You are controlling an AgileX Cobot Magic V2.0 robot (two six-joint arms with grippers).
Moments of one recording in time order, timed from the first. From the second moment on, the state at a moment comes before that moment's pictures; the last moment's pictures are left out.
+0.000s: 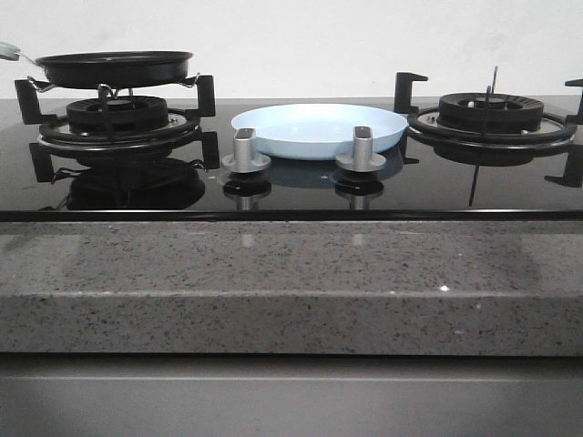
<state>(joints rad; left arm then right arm) -0.03 0.47 -0.42 -0.11 0.23 0.07 0.03 0.28 -0.38 0.08 0.37 0.07</state>
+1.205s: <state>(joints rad) -0.03 0.61 -0.48 -0.11 0.19 0.07 0.03 0.61 -0.62 0.08 0.33 0.07</state>
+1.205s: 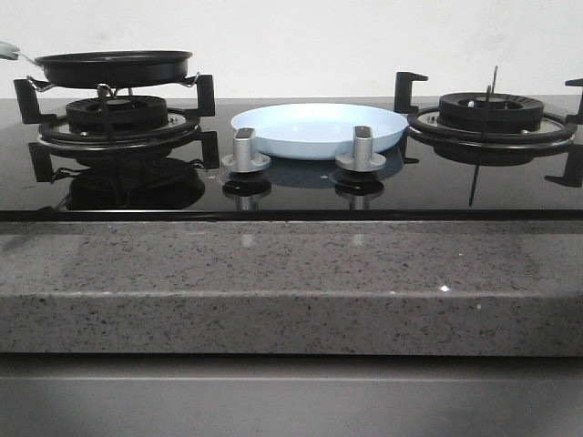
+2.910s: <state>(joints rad) -0.03 0.61 -0.48 -0.11 0.19 0.07 0.21 2.23 -2.20 0.22 1.24 -0.10</state>
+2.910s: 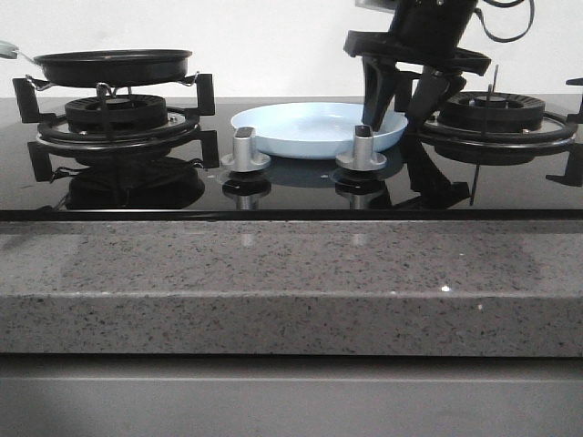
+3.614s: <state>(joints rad) -0.03 0.61 -0.48 -0.11 0.19 0.07 0.21 2.22 -2.20 0.24 1.22 -0.09</state>
